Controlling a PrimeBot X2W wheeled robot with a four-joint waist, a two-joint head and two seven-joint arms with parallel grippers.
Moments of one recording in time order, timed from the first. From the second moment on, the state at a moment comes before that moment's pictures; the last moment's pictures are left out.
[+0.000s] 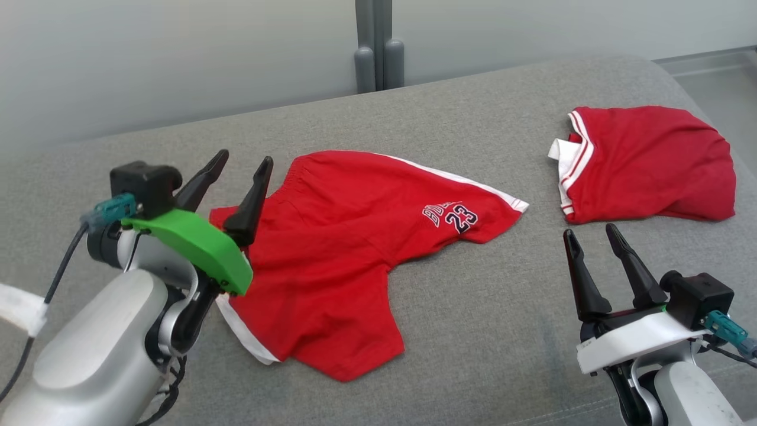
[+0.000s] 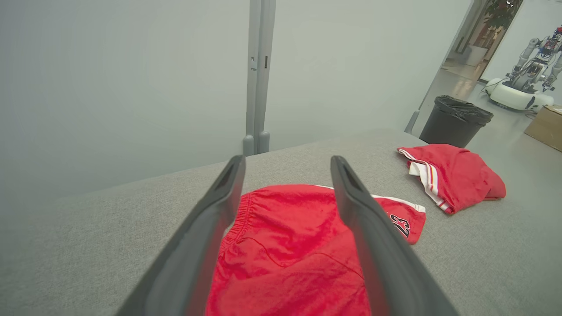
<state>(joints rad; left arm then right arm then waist) -0.66 0.51 -0.80 0.26 -0.98 0.07 -0.07 -0.11 -0.19 0.14 0.15 0.38 0.13 -0.26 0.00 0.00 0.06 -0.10</state>
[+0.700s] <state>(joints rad) -0.17 0.54 -0.58 -0.14 -0.77 0.36 -0.26 -0.04 -0.18 0.11 0.12 0.38 0.13 -0.26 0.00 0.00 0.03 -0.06</state>
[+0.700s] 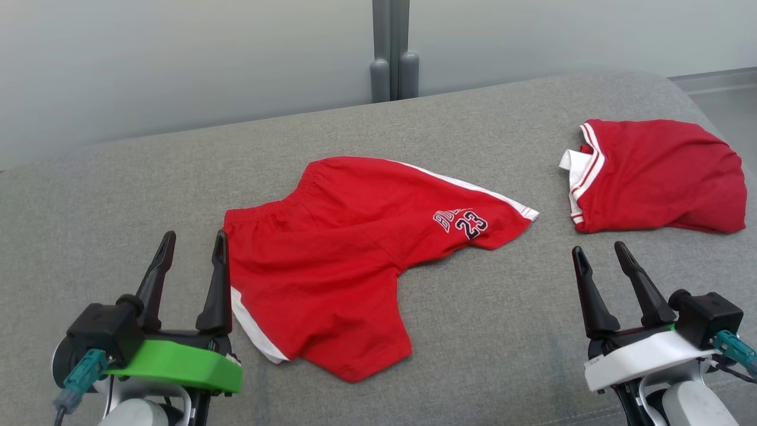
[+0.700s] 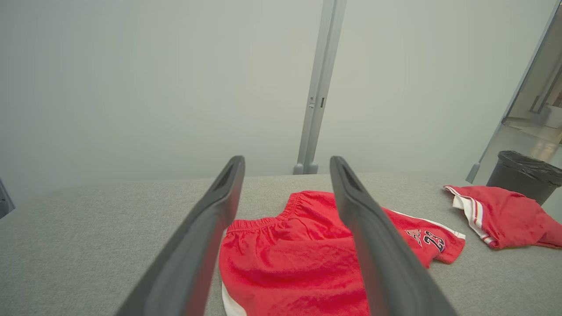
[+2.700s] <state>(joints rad) -0.10 0.46 -0.52 -0.10 -0.69 0.29 -0.26 -0.13 -0.17 0.42 0.30 0.62 0.13 0.13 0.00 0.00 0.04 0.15</state>
